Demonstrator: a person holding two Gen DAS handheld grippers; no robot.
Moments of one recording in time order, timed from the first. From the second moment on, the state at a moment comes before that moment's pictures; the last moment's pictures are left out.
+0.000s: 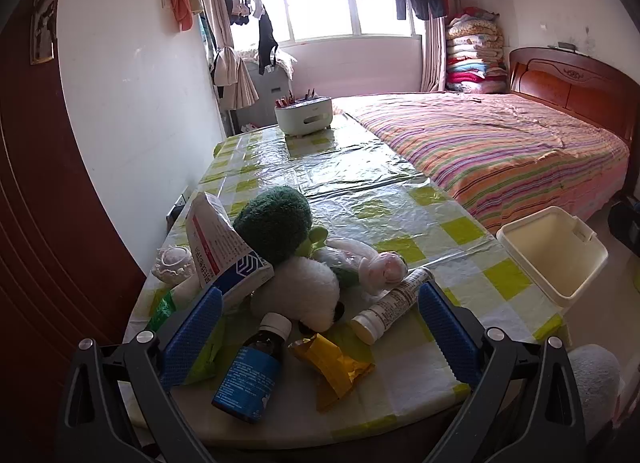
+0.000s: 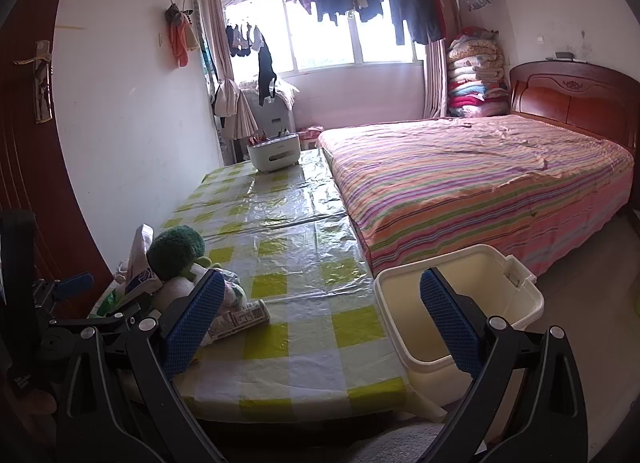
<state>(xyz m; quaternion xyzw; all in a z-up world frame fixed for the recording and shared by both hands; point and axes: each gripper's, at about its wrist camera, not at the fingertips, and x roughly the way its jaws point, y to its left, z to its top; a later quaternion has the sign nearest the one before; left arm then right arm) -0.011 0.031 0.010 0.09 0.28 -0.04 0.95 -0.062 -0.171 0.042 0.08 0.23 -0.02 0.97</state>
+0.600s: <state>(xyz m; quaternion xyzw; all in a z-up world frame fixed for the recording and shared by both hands) -0.007 0.032 0.011 0.07 0.29 -0.04 0.95 -0.057 -0.176 0.040 0.09 0.24 -0.03 0.97</state>
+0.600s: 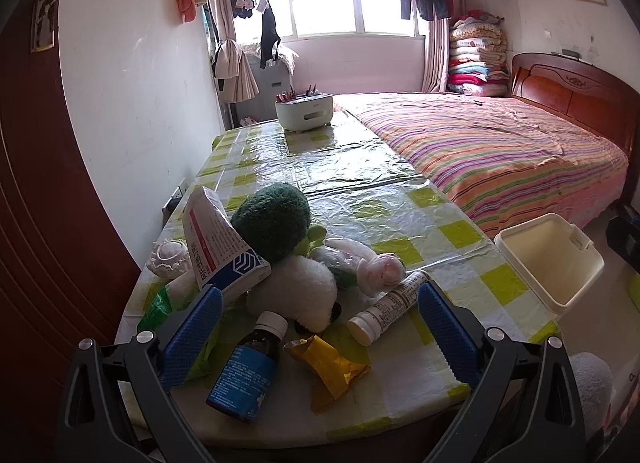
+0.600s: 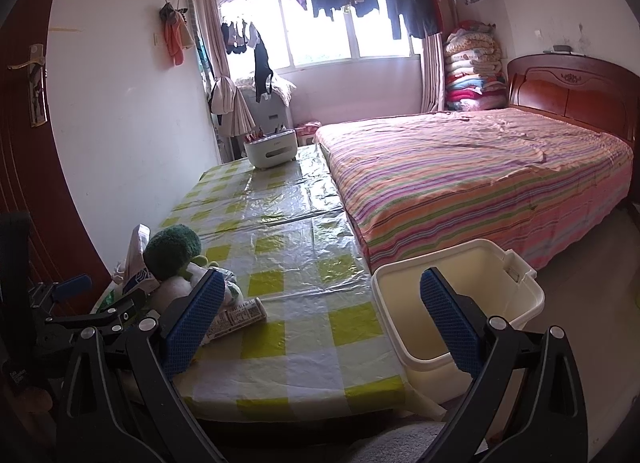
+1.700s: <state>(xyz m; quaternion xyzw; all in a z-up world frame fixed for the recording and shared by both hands) -0.007 0.030 0.008 0.07 0.31 -0.05 0.95 -0.057 -0.177 0.037 0.09 0.25 -0.02 0.96</state>
